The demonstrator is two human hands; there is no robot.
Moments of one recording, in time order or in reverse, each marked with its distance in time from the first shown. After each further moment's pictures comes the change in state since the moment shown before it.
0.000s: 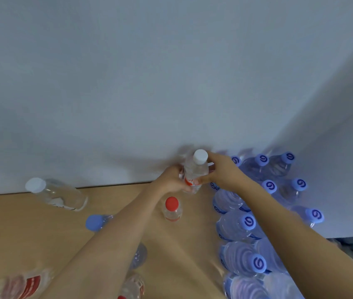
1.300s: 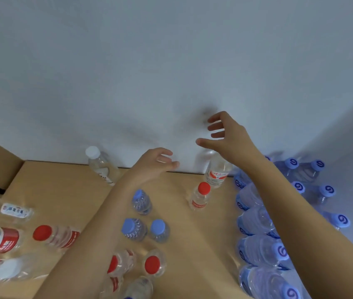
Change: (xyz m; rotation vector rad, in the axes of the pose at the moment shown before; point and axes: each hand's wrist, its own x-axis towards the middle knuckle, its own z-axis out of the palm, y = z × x) left_hand -0.143 -0.021 -0.097 -0.240 0.288 -0.086; right_hand -0.023 -0.123 0.025 -0.006 0.180 -0.193
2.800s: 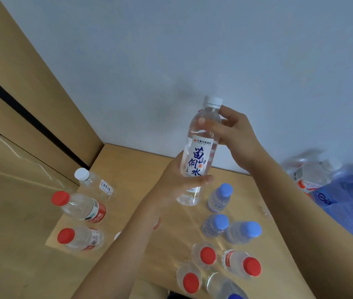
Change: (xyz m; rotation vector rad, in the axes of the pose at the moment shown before) left_hand -0.090 -0.100 -0.122 -0.430 0.050 0.171; right_hand 0.009 -0.138 0.185 0.602 -0.284 -0.153
